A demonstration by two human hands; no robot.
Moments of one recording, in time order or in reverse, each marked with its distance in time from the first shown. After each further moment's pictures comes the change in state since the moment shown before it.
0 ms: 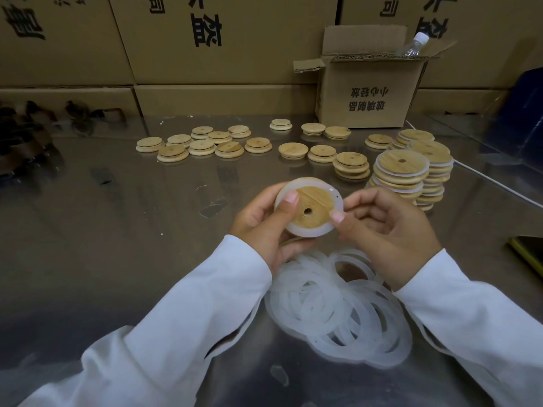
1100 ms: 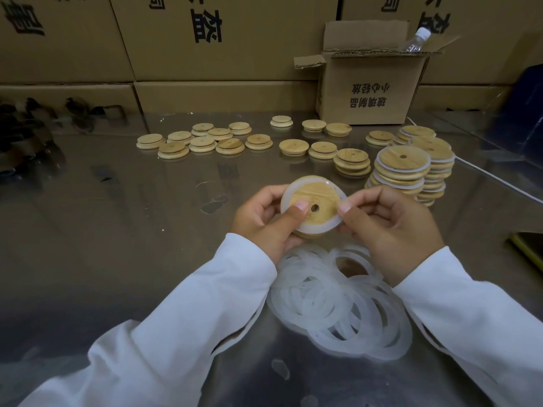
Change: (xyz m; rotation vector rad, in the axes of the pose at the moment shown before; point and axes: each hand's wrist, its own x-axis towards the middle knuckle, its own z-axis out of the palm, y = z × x) left_hand -0.001 -0.003 0.003 0.075 0.115 0.085; right_hand -0.002 -0.003 0.004 -0.007 0.089 0.027
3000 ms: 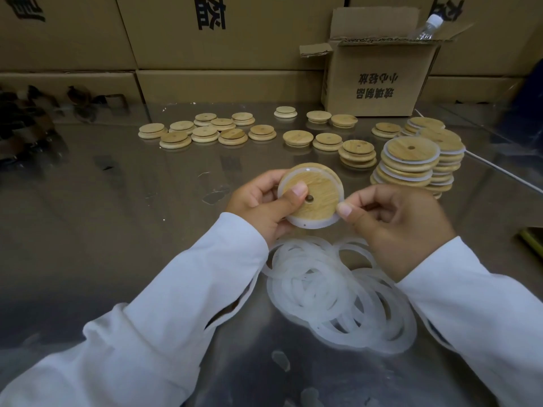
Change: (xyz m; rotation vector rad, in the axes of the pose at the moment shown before) left_hand 0.014 0.001 -0.014 0.027 -0.107 -0.014; right_hand 0.001 -0.003 -0.004 -0.347 -0.068 -0.066
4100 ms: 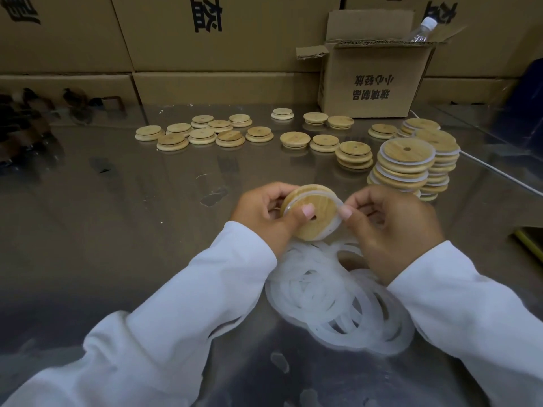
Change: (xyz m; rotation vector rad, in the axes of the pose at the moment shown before) left_hand -0.009 0.002 0.008 0.483 0.063 0.093; right_hand 0.000 0.009 0.002 -0.276 0.044 -0.077
